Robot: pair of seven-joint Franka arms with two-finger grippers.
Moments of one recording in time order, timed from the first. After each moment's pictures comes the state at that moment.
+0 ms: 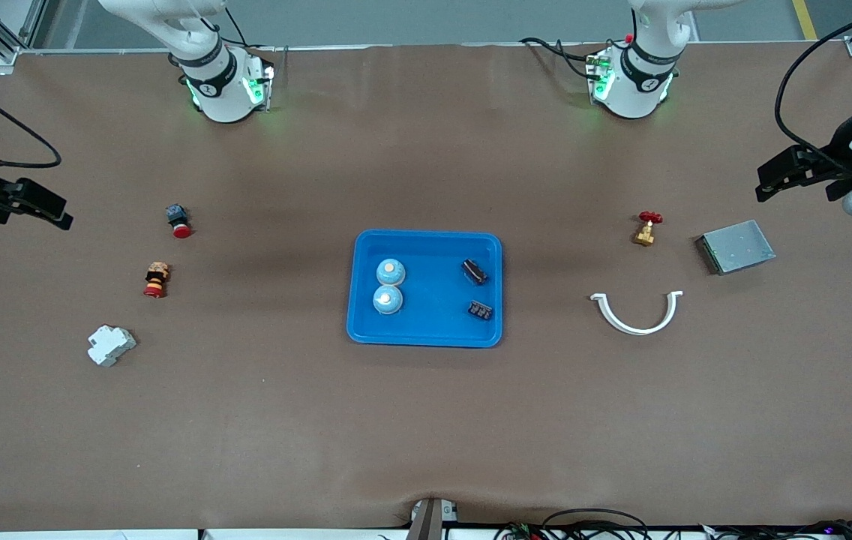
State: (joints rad) left arm 0.08 0.01 -0.16 -1.52 0.01 1.50 -0.07; right arm 0.00 0.02 -0.04 -1.59 0.01 1.64 0.09
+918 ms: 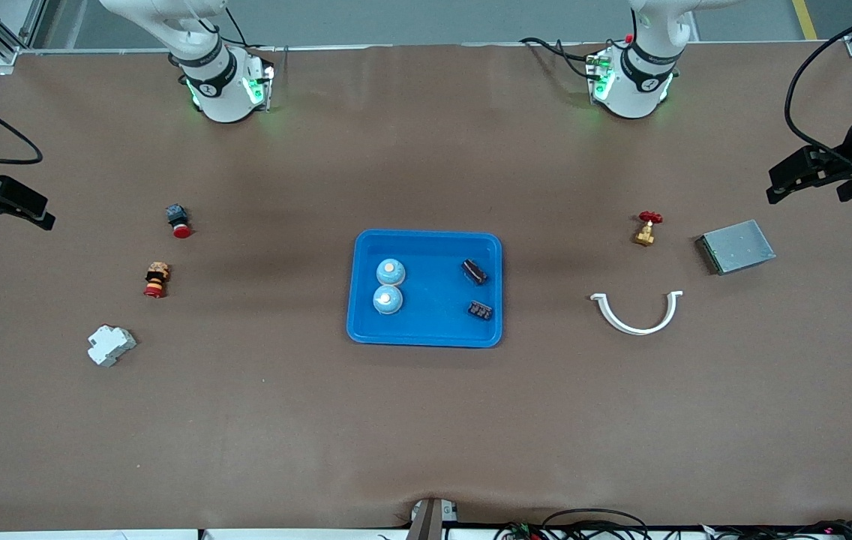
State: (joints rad) left arm 0.10 0.01 -0.15 -1.52 0.01 1.53 -0.07; right arm -0.03 0.02 -0.03 -1.57 0.01 1.62 0.01
